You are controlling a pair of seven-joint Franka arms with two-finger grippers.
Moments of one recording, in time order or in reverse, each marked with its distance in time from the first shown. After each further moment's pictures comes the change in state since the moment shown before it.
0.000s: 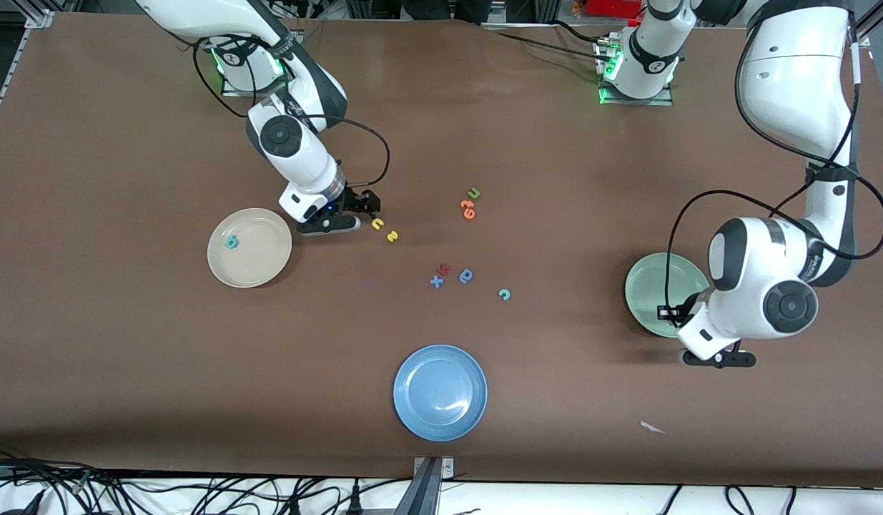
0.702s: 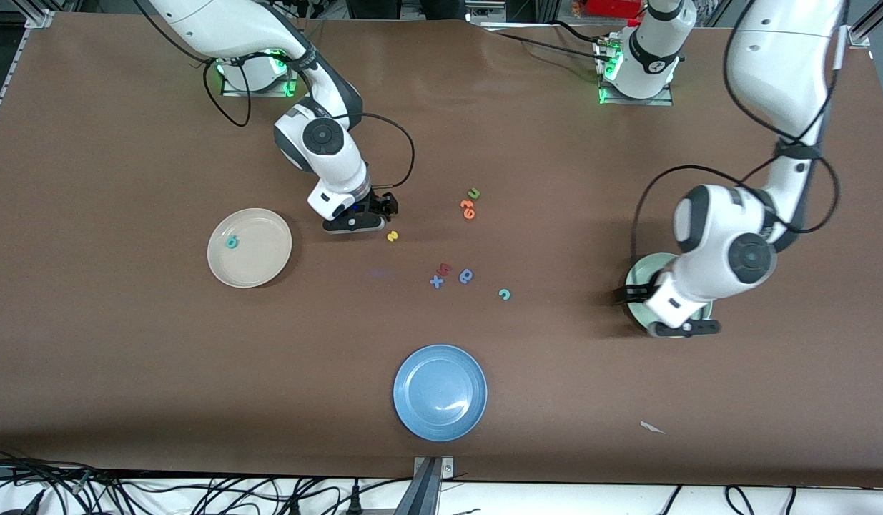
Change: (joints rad) left arm -0.041 -0.086 -0.129 -0.188 -0.079 0.185 -0.221; right arm 0.139 0.104 -0.083 0.062 -0.214 0.023 0.238
